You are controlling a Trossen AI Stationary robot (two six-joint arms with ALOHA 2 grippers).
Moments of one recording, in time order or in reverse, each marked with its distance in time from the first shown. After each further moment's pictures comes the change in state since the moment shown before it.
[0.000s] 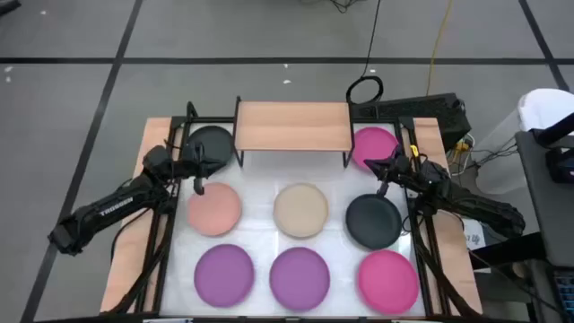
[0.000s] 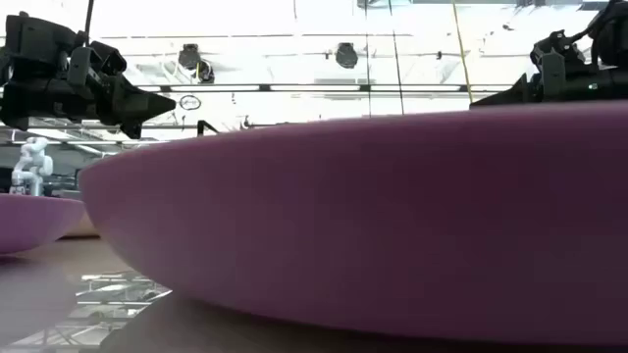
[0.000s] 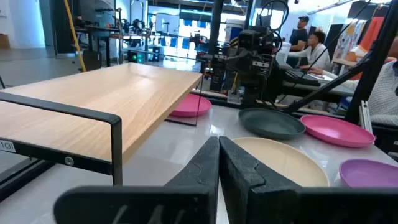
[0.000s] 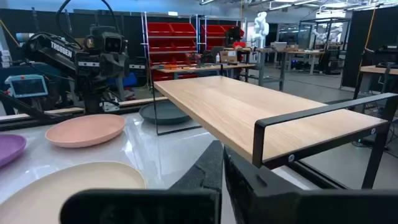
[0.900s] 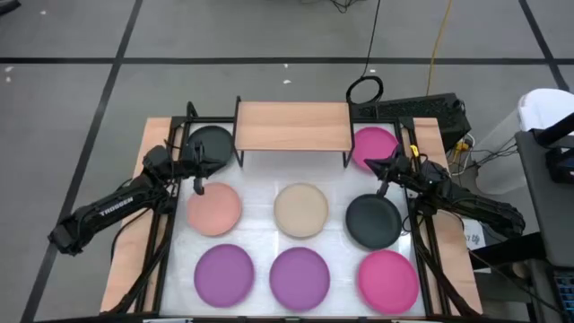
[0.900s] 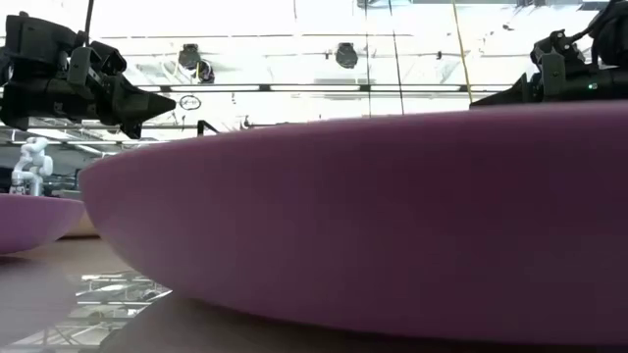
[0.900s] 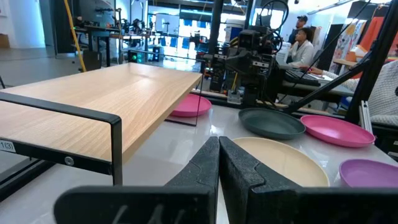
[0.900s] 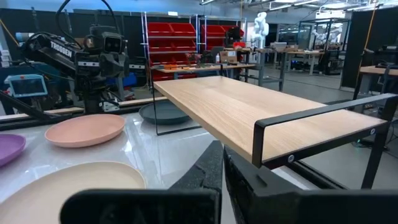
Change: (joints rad) left arm 0.000 0.000 0.000 0.000 0.000 0.000; right arm 0.000 0.000 0.000 0.025 0.001 -0.012
